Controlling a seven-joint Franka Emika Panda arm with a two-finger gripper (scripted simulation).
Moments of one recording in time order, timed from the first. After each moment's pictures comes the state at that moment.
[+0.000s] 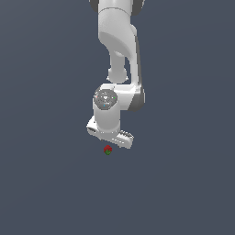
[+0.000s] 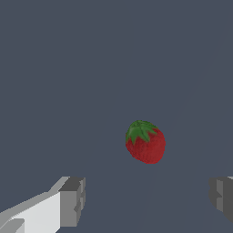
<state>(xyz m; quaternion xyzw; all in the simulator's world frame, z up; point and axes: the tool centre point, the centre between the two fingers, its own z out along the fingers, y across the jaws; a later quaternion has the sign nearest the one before) 0.040 -0.033 0.086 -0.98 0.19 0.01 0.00</state>
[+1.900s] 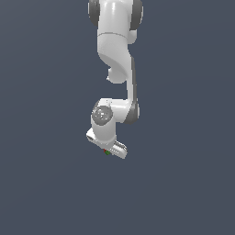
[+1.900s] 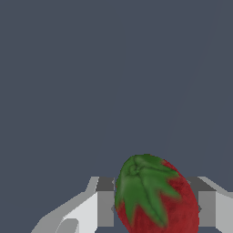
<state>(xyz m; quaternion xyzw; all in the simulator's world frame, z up) 0.053 -0.050 0.023 -0.97 0.24 0.00 0.00</state>
